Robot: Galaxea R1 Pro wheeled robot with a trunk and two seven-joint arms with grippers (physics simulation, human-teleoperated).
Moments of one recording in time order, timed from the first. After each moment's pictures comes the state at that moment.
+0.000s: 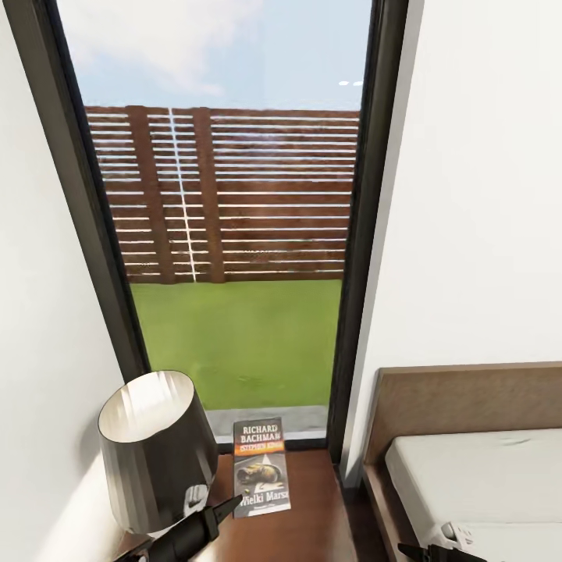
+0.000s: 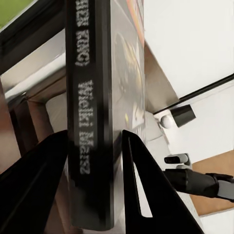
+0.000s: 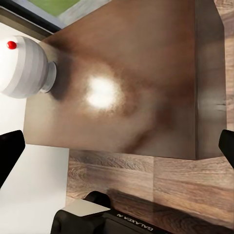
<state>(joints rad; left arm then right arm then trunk) -0.29 0.04 0.04 -0.54 0.48 0.18 -1.05 -0.50 -0.35 0.45 -0.01 -0.70 0.09 0.98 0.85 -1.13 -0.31</state>
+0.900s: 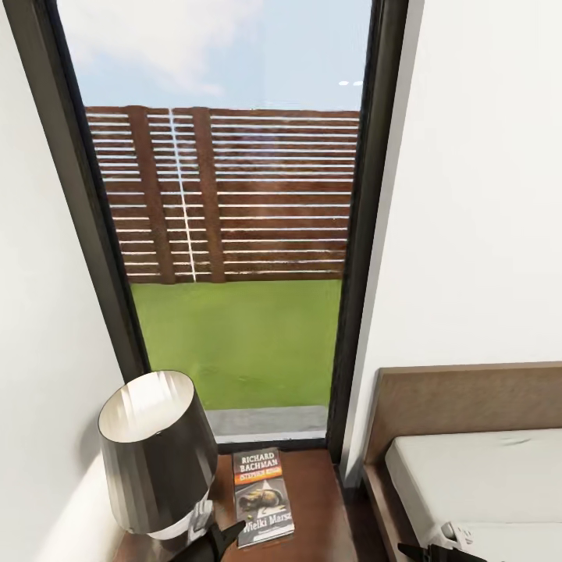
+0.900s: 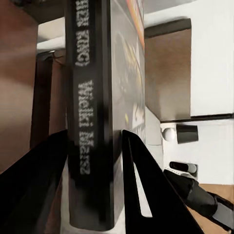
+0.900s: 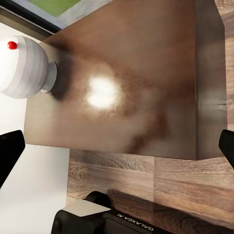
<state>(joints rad) -0.29 0.00 0.04 -0.41 0.62 0.33 -0.89 -0.50 -0.35 0.45 -0.01 -0.70 0.09 0.98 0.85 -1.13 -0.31</state>
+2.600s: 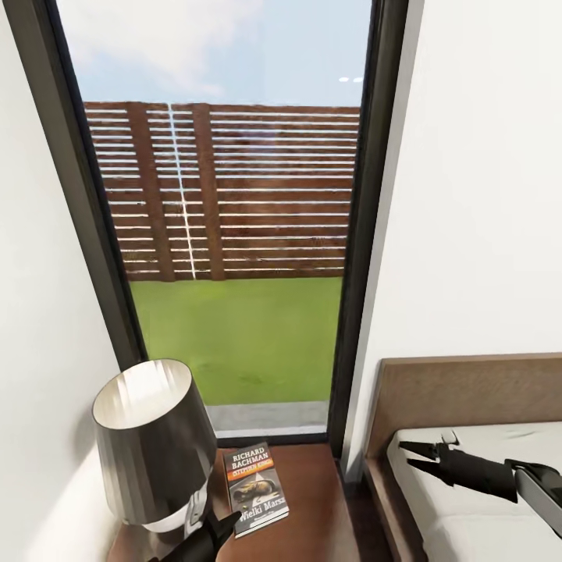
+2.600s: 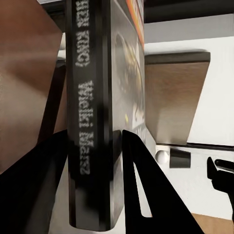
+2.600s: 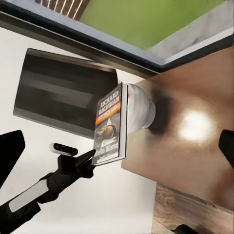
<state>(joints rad) -0.30 0.00 0.04 -0.43 0.80 0.41 -0.78 -0.51 -0.56 0.34 -0.62 -0.87 0.71 1.09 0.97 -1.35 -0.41</state>
